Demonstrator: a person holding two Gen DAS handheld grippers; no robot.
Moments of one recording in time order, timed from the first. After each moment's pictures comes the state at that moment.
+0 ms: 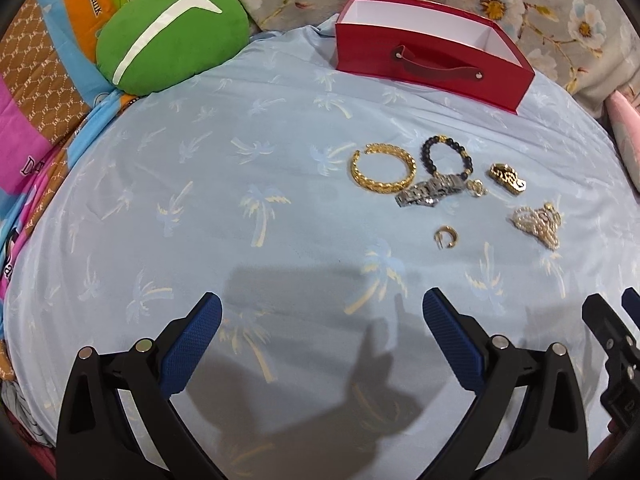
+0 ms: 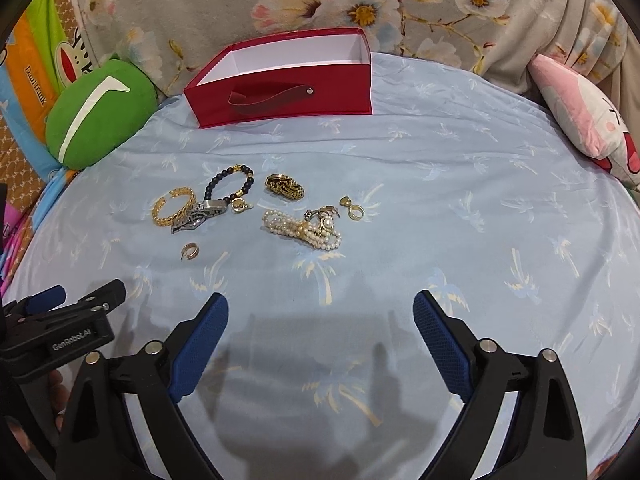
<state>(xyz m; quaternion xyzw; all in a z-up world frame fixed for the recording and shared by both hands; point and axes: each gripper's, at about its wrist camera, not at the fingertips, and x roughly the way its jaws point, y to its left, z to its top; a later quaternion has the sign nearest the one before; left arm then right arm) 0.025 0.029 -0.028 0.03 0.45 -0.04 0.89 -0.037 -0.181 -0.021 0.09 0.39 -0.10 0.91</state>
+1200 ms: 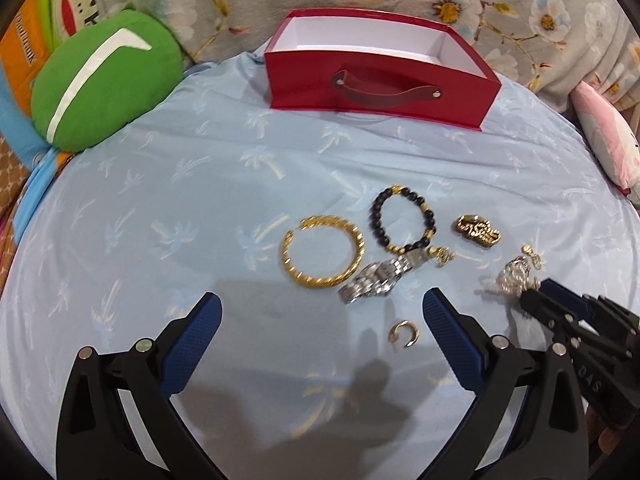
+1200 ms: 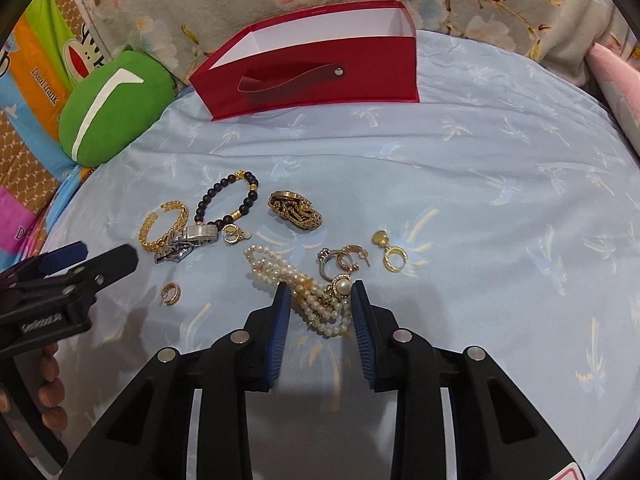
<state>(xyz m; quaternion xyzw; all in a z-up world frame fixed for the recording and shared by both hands) 0.090 -0.015 -0.021 0.06 0.42 -0.13 0.90 0.029 -0.208 -0.049 0.12 0.41 -0.02 0.90</state>
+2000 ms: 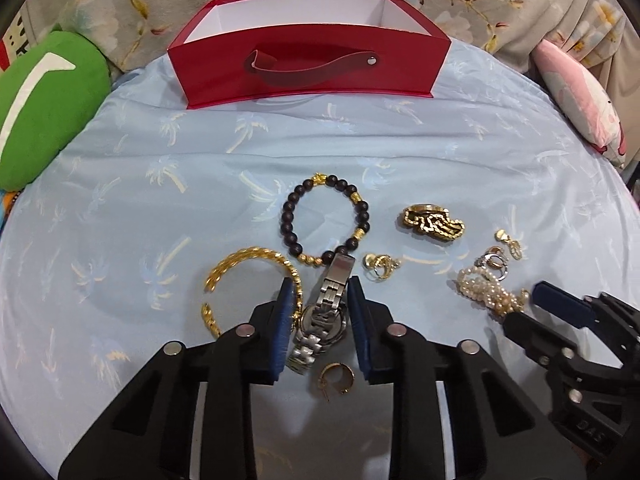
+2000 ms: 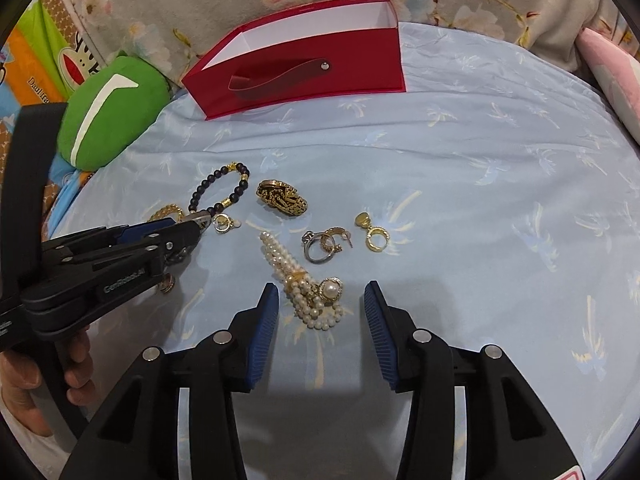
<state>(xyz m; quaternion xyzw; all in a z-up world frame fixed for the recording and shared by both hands) 0.109 -0.064 -0.046 0.09 0.44 -0.21 0.87 0.030 -0.214 -0.057 0.13 0.42 -0.01 0.90</state>
